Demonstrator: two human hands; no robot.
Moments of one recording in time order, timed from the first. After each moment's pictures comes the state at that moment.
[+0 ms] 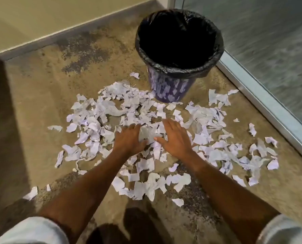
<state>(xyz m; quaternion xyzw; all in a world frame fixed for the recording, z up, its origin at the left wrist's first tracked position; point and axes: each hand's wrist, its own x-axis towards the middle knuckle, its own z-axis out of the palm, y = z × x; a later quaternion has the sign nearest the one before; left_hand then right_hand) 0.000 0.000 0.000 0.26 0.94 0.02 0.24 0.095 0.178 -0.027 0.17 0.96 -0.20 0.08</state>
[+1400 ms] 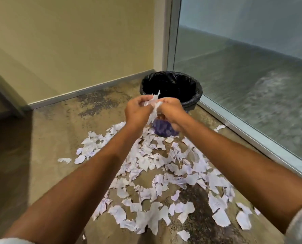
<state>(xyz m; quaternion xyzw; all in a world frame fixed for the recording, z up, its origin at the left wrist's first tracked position) -0.022 0.055 0.157 0.09 0.73 0.67 0.06 0.025 0.176 0.166 0.25 0.71 -0.65 -0.11</state>
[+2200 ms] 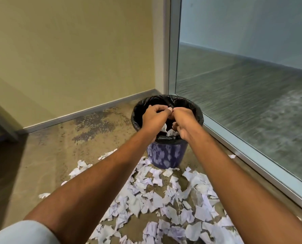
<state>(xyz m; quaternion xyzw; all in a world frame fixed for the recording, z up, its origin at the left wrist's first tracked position) -0.106 0.201 0.163 0.12 0.77 0.62 0.09 -0.067 0.305 0.164 0.34 0.62 -0.69 -0.14</state>
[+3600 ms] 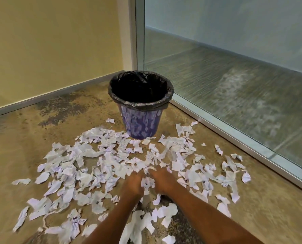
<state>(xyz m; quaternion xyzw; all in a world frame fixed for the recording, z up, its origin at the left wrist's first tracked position) 0.088 0.043 -0.077 0.29 0.93 0.16 0.17 0.148 0.182 -0.070 0.20 0.95 -0.13 0.20</state>
